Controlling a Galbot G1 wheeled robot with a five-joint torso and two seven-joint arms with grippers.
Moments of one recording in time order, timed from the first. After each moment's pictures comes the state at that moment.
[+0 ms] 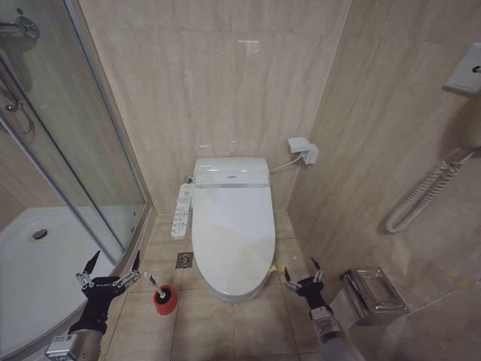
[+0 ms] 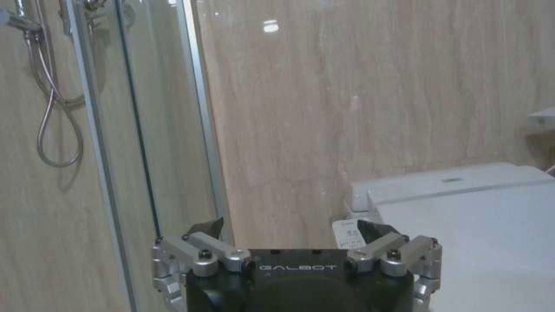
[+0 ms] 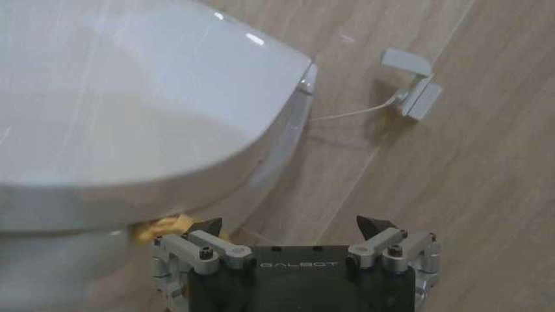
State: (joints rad) left arm 1.73 -1.23 -0.73 -2.16 -0.23 -0.16 -0.11; right arm -1.41 1.21 0.34 1.67 -0.15 0.08 0.25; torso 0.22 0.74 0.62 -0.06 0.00
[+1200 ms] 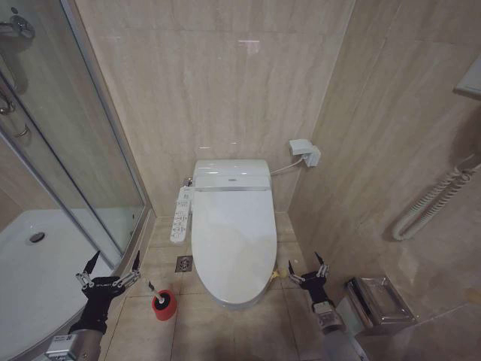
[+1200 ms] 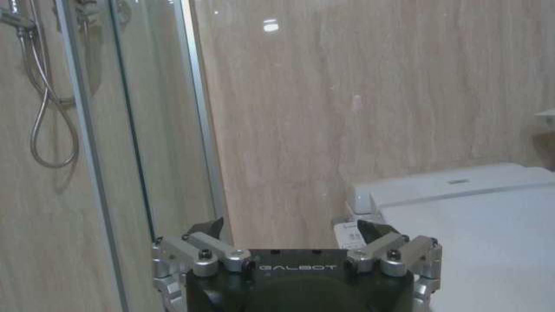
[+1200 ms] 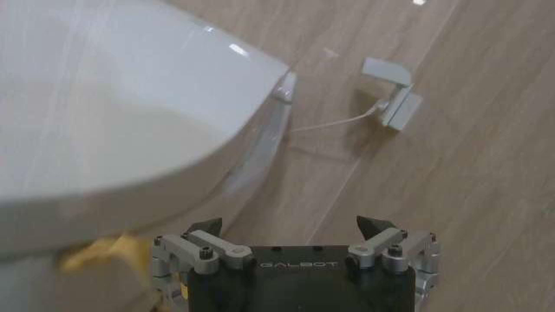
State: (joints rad) left arm 1.73 -1.23 -0.73 -2.16 -0.23 -0.16 -0.11; right arm -1.39 1.21 0.38 1.61 -0.16 0.15 0.25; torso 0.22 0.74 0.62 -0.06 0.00
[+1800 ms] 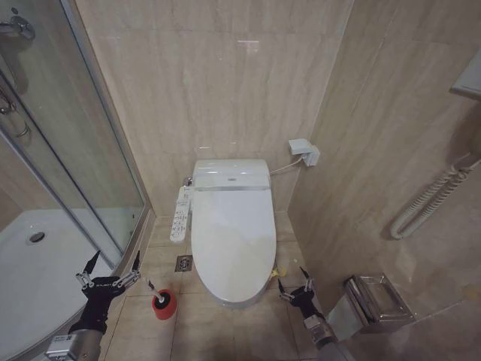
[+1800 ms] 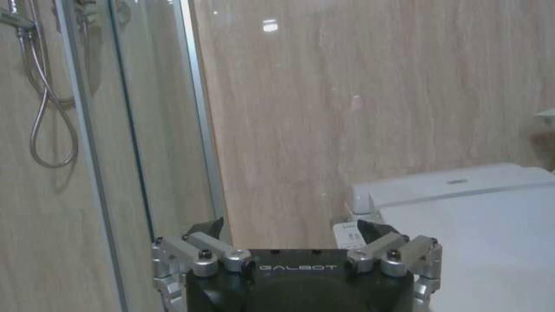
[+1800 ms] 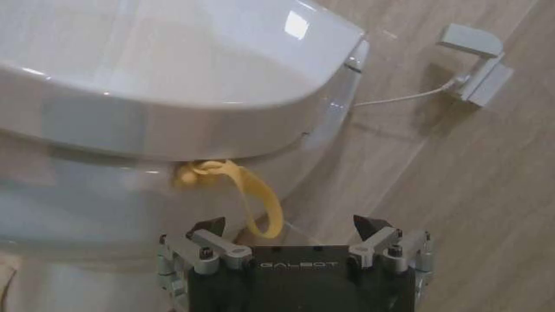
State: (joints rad) left arm 1.73 -1.23 -0.73 -2.16 -0.23 -0.16 -0.11; right arm -1.33 1.22 0.28 1.45 -0.20 0.20 0.20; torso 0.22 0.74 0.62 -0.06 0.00
